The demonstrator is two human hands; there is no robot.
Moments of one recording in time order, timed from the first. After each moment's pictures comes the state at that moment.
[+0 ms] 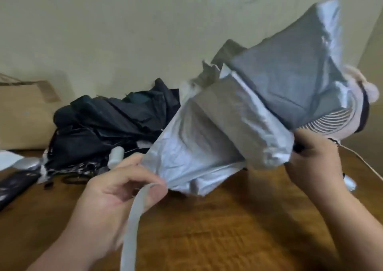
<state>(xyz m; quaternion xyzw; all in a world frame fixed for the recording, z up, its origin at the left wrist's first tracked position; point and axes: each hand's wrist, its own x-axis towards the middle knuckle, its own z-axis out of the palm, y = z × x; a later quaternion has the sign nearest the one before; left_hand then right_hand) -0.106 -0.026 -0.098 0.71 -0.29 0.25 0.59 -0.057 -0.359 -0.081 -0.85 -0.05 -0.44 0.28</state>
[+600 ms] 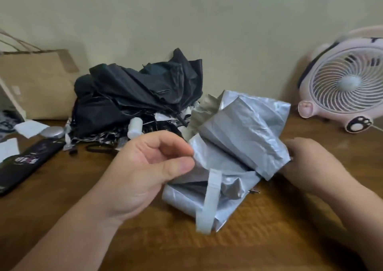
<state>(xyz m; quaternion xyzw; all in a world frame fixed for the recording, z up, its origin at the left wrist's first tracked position) -0.116 -0.018 -0.099 0.58 -0.23 -0.02 0.78 -0.064 -0.328 -0.111 -0.98 -0.01 -0.09 0.15</state>
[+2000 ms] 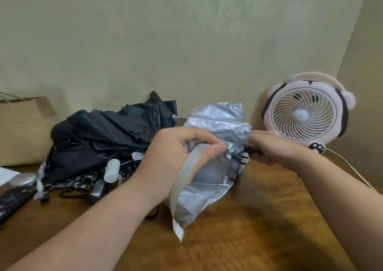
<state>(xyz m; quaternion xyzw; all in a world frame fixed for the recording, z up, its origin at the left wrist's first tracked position) -0.085 -0.101 -0.022 0.77 -0.28 0.17 0.55 -0.014 -0.347 -0.034 -0.88 0.00 0.05 0.47</state>
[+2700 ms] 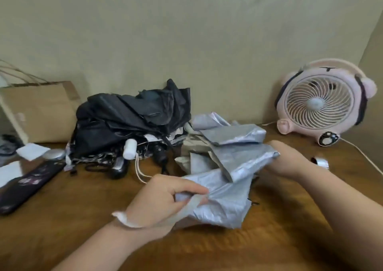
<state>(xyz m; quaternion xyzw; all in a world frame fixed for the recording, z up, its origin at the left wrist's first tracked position) -0.136 -0.054 -0.096 0.86 -0.21 0.05 0.47 -0.038 -0.350 -0.082 -0.99 -0.06 -0.01 0.12</state>
